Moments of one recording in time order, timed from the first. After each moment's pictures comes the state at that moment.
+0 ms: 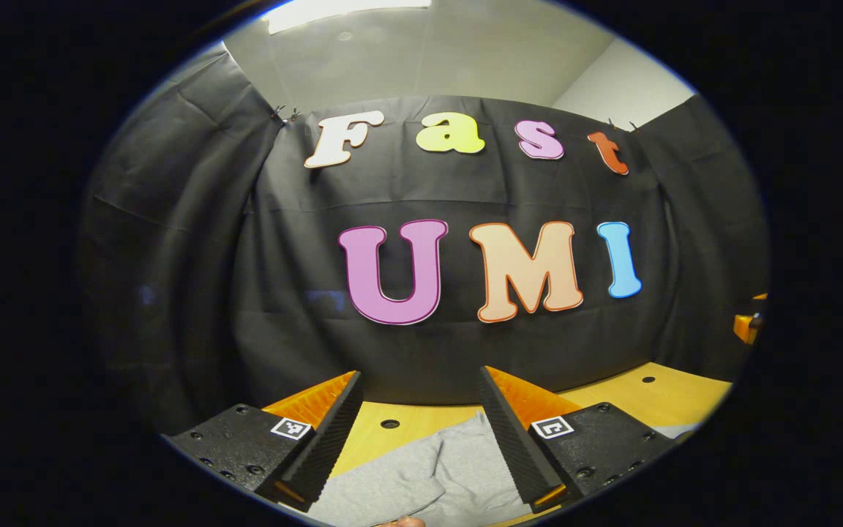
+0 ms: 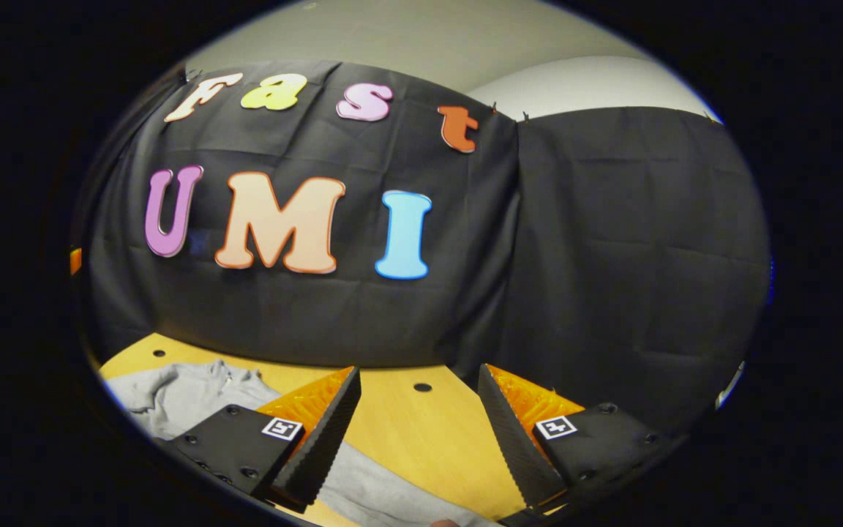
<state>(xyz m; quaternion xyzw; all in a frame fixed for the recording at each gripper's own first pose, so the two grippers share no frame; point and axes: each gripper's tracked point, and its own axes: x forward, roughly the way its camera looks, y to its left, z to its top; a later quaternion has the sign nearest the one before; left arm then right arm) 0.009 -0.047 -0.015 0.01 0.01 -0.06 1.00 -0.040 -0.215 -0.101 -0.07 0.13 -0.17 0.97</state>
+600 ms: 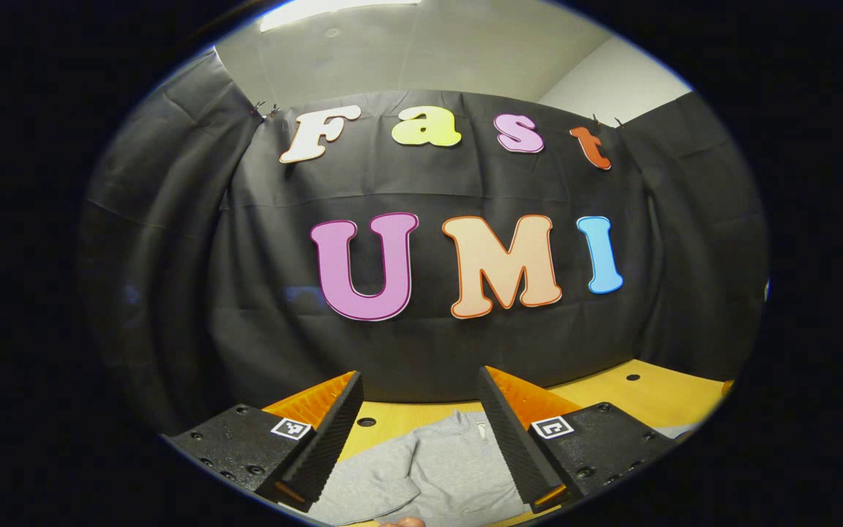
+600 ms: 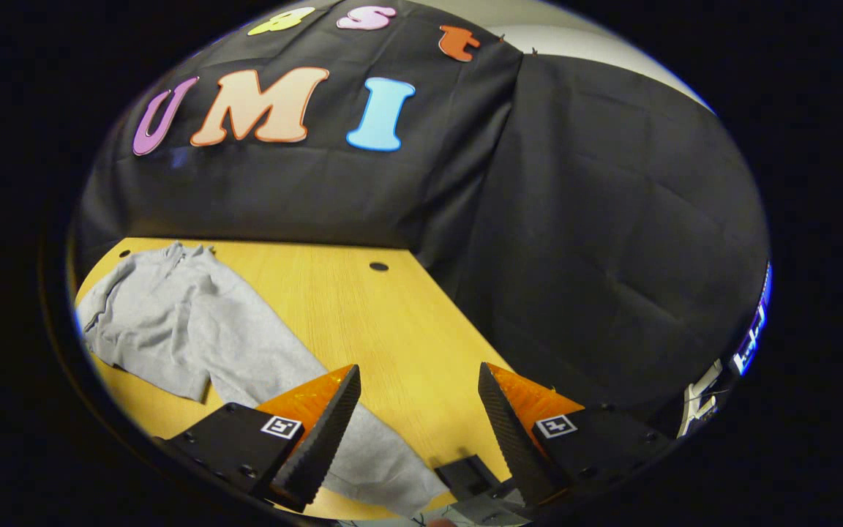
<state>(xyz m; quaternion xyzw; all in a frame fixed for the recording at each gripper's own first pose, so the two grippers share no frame) 0.016 -0.087 -0.024 0.01 0.03 -0.09 1.00 -0.137 -0.289 -0.257 -0.09 0.33 -0.21 0.92</state>
